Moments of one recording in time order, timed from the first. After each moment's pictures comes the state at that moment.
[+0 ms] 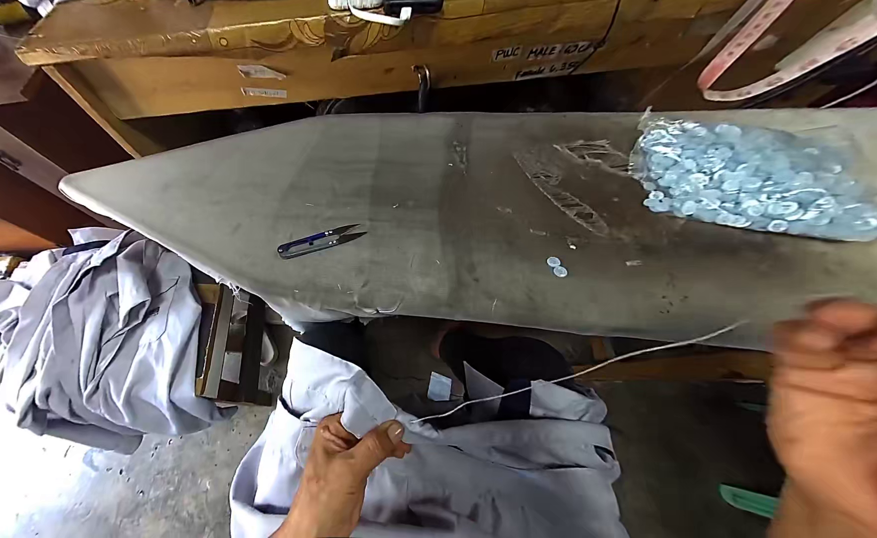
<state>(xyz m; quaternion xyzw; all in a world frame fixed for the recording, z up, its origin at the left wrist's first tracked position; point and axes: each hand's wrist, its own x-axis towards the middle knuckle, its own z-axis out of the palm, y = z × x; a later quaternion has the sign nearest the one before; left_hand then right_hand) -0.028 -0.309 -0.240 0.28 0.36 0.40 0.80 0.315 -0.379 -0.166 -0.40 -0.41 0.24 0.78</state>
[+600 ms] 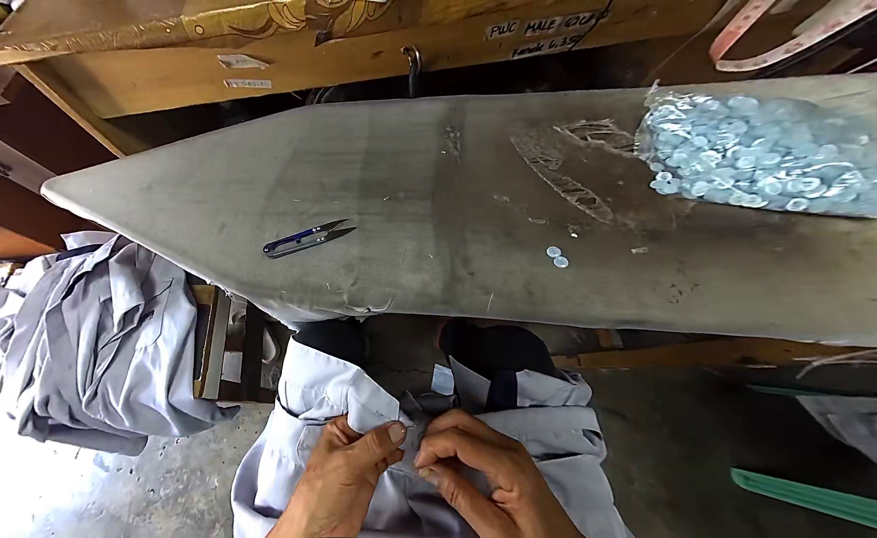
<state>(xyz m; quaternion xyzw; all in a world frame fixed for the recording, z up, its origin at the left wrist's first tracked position) -0.023 -0.306 -0.237 0.17 0.37 0.33 0.85 0.159 -0.379 -0.250 -0.49 -0.60 0.37 0.51</state>
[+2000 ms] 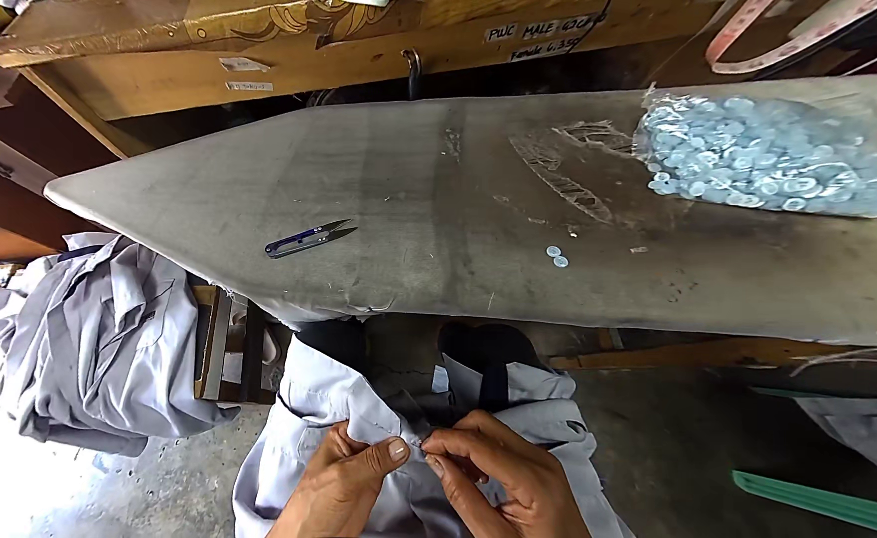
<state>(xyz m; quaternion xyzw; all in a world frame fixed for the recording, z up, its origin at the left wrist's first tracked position) -0.033 -0.309 -0.237 0.20 0.28 0.34 0.88 0.151 -0.383 -0.220 -0.58 -0.59 0.27 0.49</state>
